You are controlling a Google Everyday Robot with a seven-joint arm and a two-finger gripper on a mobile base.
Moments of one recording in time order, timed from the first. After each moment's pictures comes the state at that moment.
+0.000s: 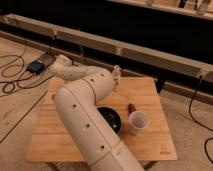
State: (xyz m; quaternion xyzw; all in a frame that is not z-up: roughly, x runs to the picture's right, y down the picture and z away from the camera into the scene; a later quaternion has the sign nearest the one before) arm -0.252 -0.073 1.043 -0.08 -0.01 0.08 0.99
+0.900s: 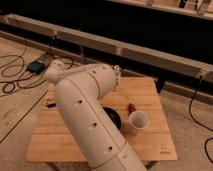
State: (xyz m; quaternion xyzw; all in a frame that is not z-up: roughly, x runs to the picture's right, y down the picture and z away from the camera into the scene) arm -0.291 -0.019 0.996 -0.12 -0.06 0.02 0.99
